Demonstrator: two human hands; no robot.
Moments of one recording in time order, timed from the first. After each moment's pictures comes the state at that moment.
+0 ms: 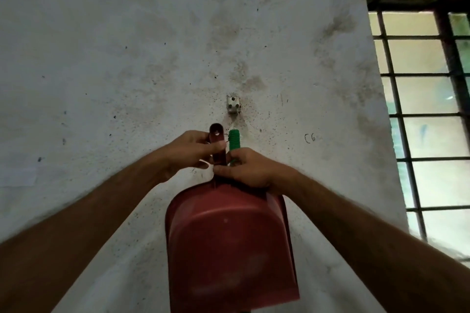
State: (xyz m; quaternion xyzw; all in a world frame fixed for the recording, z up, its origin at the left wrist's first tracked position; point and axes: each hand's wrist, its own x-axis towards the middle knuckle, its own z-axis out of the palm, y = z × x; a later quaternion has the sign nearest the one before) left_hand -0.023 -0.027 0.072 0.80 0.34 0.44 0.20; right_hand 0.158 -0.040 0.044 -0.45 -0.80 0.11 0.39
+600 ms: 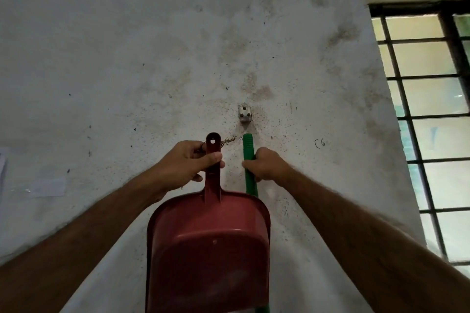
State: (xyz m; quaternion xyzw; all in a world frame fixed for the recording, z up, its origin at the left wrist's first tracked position) left_hand -0.062 -0.075 0.056 0.79 0.33 0.48 0.15; right_hand 0.160 0.017 0.062 -0.59 -0.67 0.03 0.45
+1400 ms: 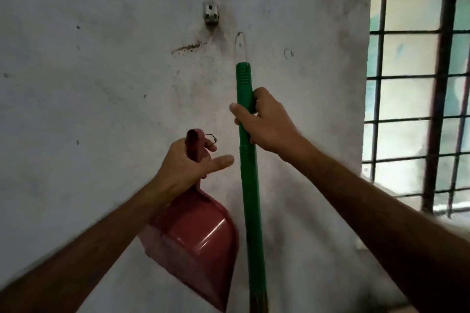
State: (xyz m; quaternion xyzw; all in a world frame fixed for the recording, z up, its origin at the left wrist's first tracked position) left_hand 0.004 -0.105 -0.118 0.73 0.35 0.51 0.29; right_hand 0.187 -0.121 -0.063 -0.51 -0.66 0.02 0.54
